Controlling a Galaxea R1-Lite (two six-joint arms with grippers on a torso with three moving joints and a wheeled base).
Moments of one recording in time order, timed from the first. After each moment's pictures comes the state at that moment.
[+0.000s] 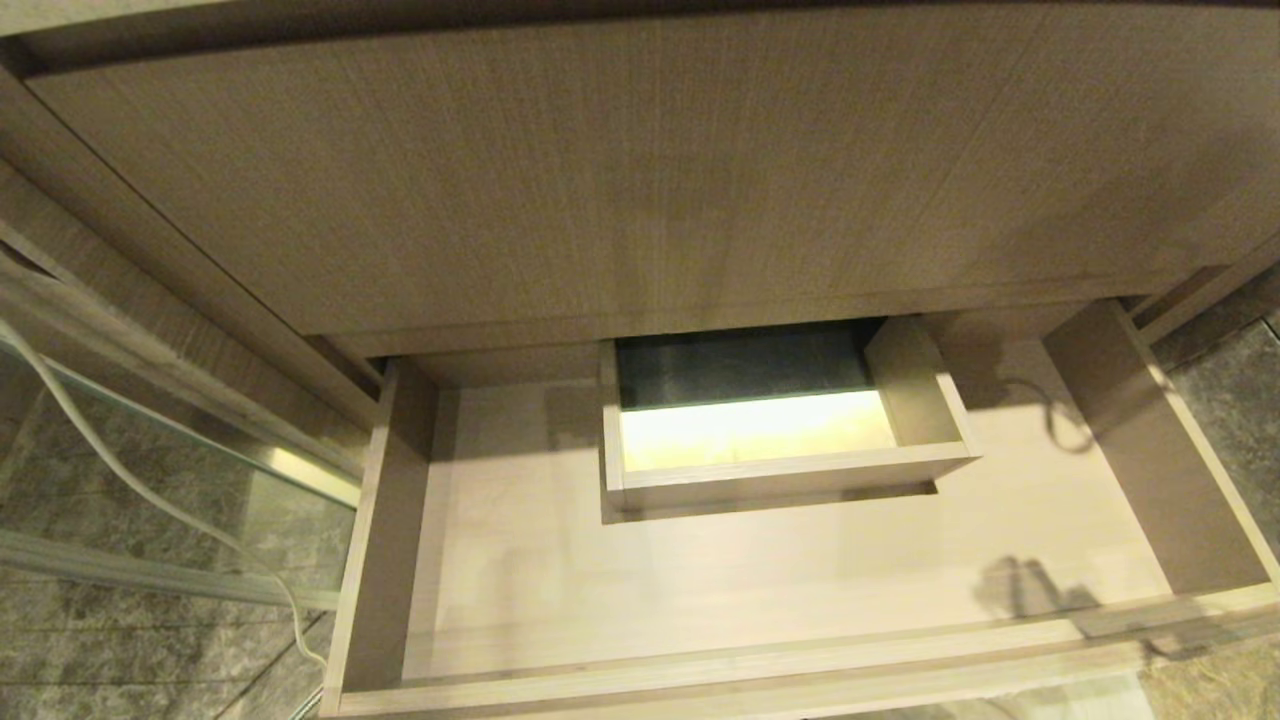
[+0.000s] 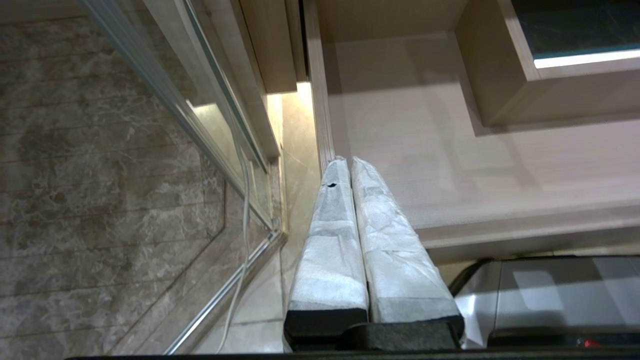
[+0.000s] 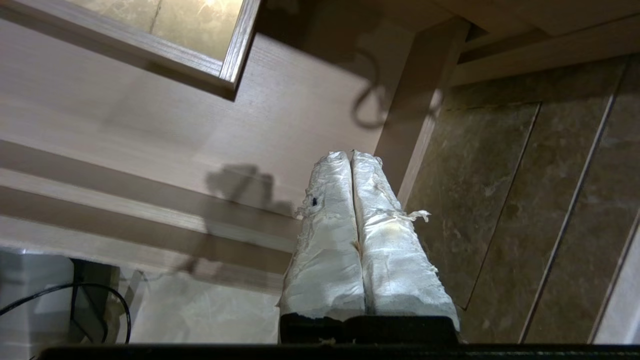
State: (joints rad) left arm 0.00 0.00 0.00 0.00 0.00 0.00; right arm -0.56 1.13 -1.09 0.41 0.48 -0.76
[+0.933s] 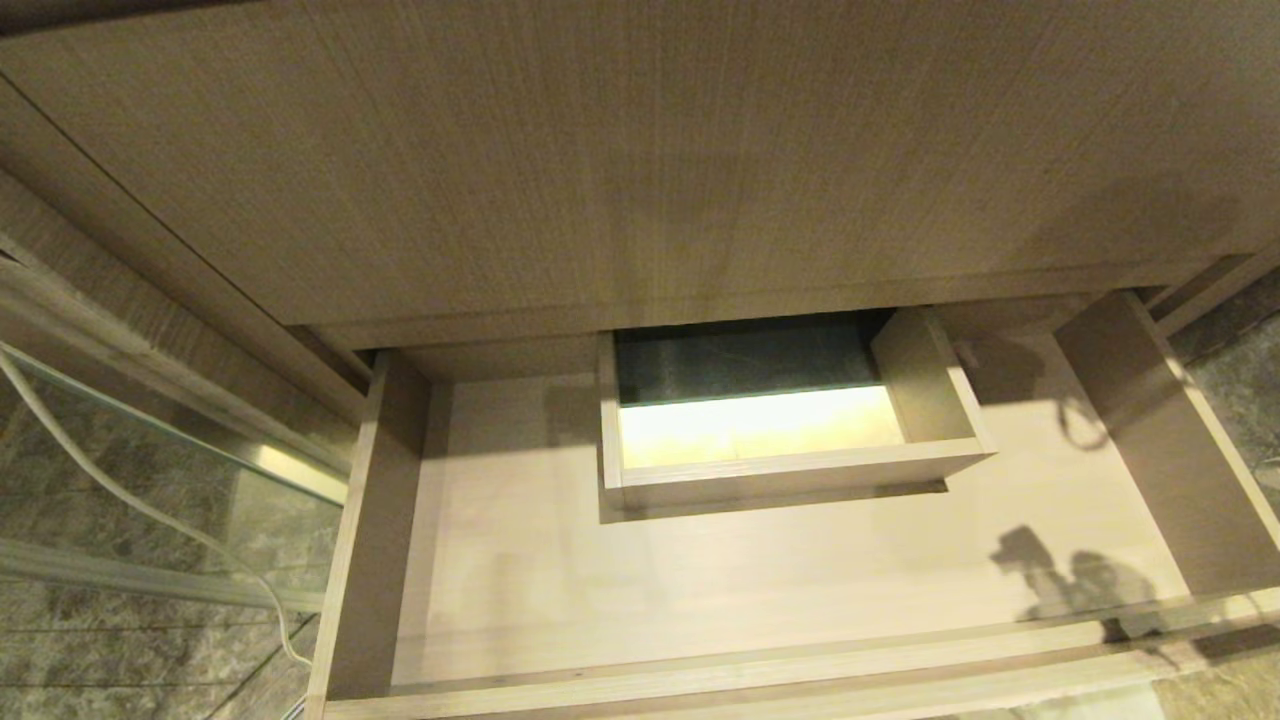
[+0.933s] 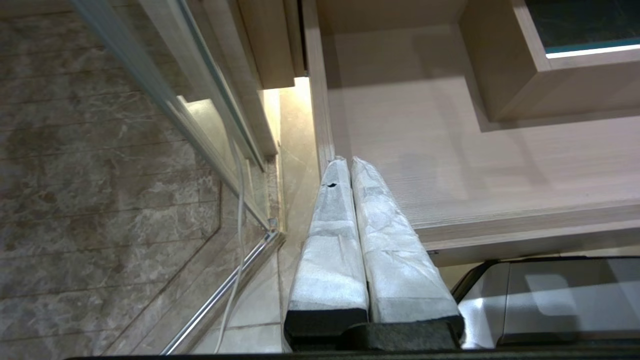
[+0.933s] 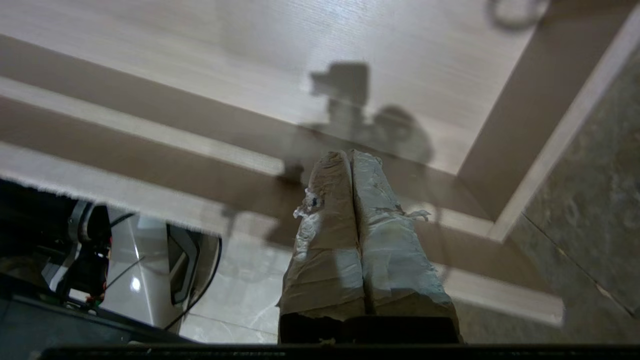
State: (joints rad) left arm 0.00 0.00 0.00 0.00 0.00 0.00; right arm -0.54 1.36 -1.09 0.61 0.48 -0.79
